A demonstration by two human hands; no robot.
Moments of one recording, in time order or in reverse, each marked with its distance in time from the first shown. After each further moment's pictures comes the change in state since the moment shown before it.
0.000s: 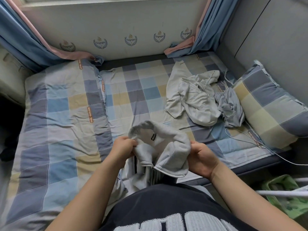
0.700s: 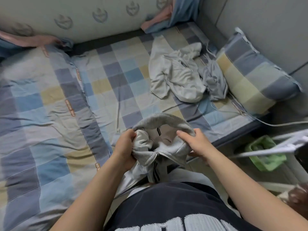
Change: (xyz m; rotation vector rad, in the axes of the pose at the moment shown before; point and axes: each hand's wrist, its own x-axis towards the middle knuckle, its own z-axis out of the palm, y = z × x) left_hand -0.049 -0.001 0.034 -0.325 -0.301 -0.224; right_hand -0.018 0.016 -0.034 -0.750 0.800 0.031
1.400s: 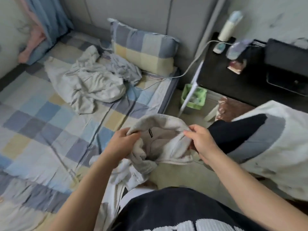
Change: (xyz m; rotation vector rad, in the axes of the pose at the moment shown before) left_hand -0.042 -0.081 0.120 1.183 -0.529 0.248; right_hand -0.163 0.173 -0.080 0.656 0.631 -0.020
